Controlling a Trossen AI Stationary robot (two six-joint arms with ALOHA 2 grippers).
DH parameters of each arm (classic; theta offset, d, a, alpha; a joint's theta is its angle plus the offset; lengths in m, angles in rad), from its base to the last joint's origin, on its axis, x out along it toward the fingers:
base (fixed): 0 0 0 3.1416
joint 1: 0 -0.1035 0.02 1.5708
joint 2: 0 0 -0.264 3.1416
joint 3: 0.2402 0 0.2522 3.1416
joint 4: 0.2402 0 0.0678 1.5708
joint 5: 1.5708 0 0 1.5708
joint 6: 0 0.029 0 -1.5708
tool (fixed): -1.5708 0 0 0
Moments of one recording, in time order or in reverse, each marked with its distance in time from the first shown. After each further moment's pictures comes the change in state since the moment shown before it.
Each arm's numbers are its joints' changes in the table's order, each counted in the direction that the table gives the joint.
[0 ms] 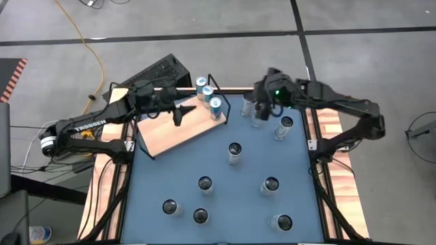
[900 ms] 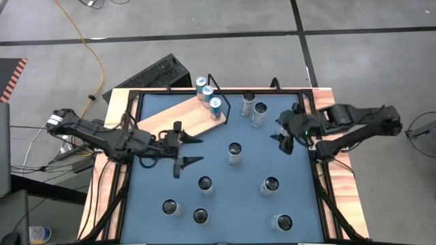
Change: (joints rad) left arm 0.742 0.092 0.001 -0.213 0.535 0.014; right arm -0.427 -0.290 -0.298 0.195 -0.005 0.692
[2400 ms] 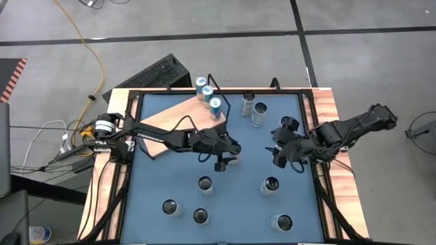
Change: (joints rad) left arm -0.259 0.647 0.233 -0.046 -0.284 0.205; right arm -0.202 0.053 -0.147 -0.119 -0.157 0.151
